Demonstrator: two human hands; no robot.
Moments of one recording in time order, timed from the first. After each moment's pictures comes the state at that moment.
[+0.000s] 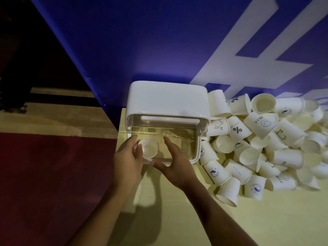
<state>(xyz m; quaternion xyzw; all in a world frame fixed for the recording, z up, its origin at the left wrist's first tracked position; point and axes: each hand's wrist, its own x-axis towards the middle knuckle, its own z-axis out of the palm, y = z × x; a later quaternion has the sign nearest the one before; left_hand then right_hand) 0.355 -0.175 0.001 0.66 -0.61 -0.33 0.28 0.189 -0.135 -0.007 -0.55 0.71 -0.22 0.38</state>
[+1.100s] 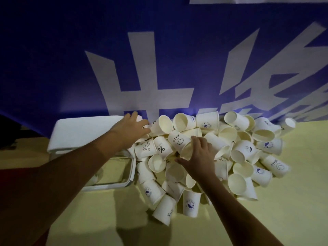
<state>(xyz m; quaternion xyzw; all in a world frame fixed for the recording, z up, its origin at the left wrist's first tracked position) 0.078 -0.282 0.103 0.24 -0.91 0.17 -0.29 -0.126 -0.105 0.037 -0.51 0.83 -0.18 0.16</state>
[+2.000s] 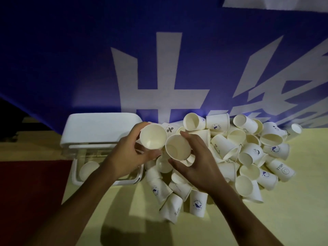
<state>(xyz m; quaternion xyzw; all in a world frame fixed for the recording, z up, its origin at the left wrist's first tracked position) 0.141 -0.196 0.118 0.48 -0.71 -0.48 0.19 -0.082 -0.096 0.110 -0.60 0.66 -0.36 0.26</state>
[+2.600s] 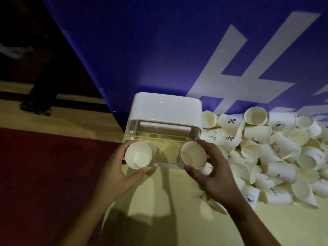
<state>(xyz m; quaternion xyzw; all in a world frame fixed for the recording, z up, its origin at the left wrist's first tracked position) 0.378 -0.132 0.072 0.56 -0.66 -0.40 0.31 0.094 -0.083 0.089 -0.56 0.65 -0.38 0.34</state>
